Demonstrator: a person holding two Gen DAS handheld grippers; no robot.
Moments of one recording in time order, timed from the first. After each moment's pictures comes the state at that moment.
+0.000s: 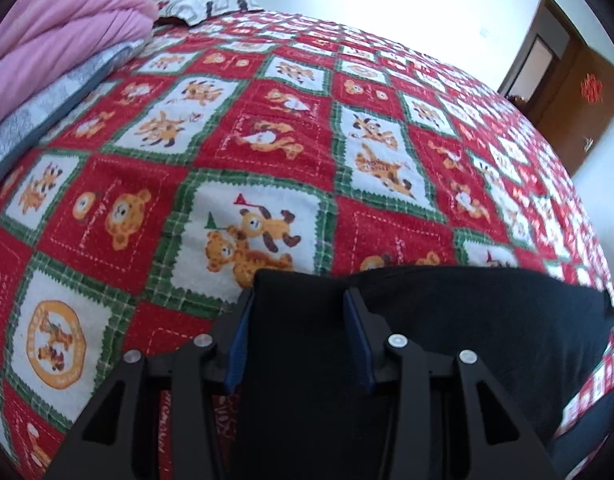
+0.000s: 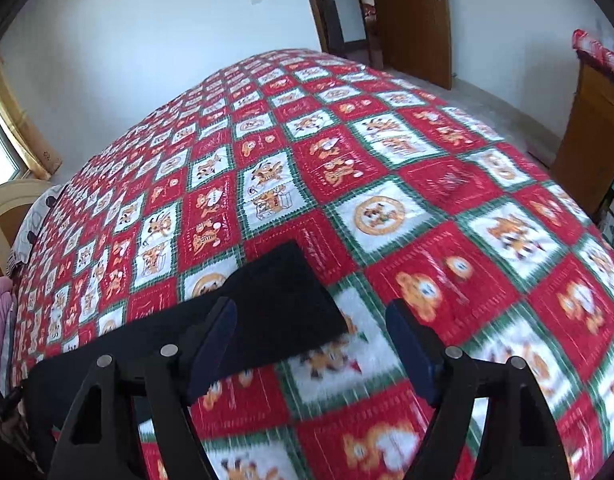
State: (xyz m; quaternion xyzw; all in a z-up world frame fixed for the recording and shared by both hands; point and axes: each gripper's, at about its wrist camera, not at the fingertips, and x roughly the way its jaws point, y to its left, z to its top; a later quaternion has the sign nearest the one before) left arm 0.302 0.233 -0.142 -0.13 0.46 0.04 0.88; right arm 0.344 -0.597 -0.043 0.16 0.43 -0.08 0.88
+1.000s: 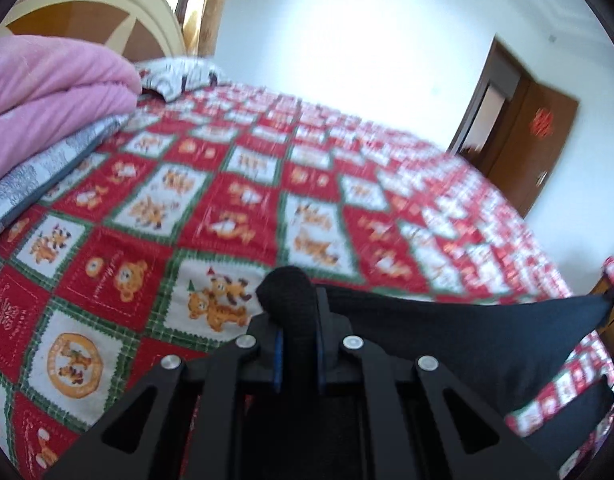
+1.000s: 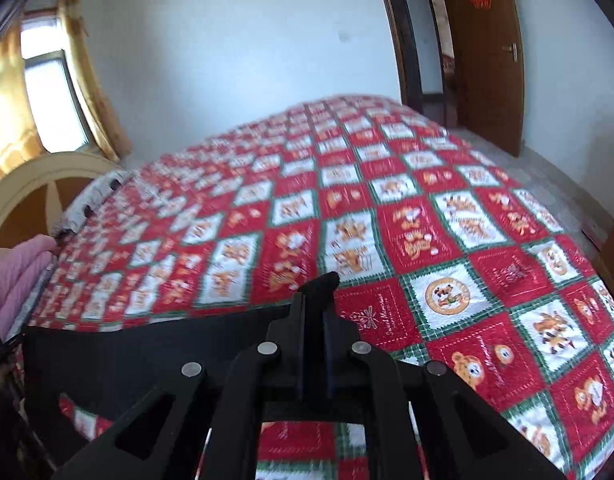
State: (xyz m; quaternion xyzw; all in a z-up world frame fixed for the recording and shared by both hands) left arm 0.251 0.235 -0.079 -0.17 0.31 -0.03 0.93; right arm 0.320 -0.570 0.013 0.10 0.33 0.05 0.94
